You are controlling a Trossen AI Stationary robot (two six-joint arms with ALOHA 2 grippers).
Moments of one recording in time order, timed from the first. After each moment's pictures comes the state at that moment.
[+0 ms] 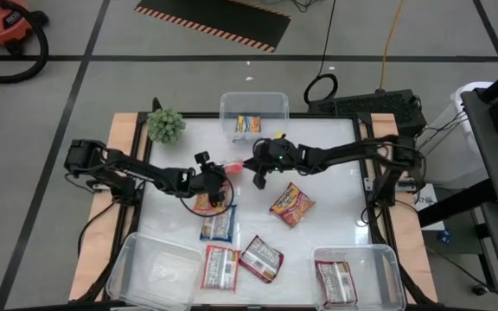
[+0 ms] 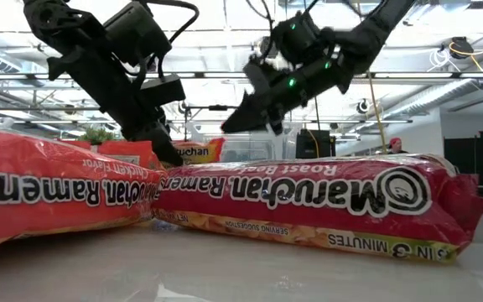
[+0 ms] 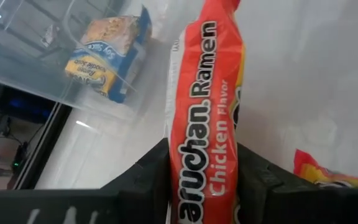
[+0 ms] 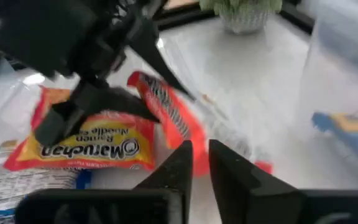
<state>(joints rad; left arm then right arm) -0.05 1.53 0.64 0.02 -0.64 0.03 -0.21 1.76 0.92 0.38 -0.05 0.16</state>
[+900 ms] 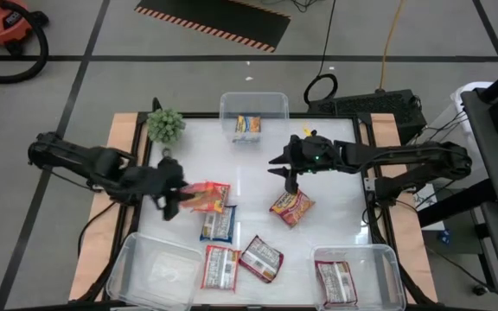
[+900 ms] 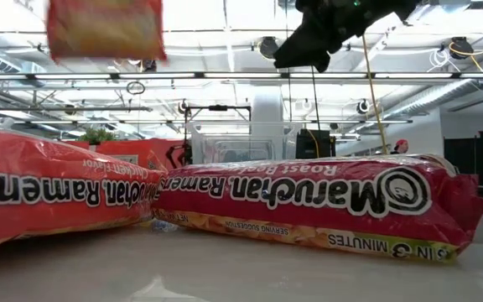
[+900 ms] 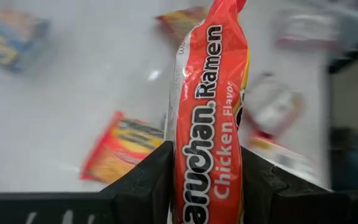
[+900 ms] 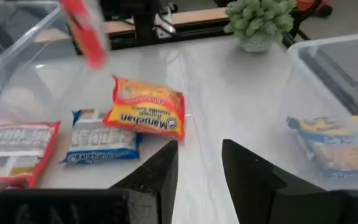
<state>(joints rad) -0.33 1.02 1.14 -0.94 -0.24 -0.59 -0.11 1.27 0.89 -0.12 0.00 0.08</state>
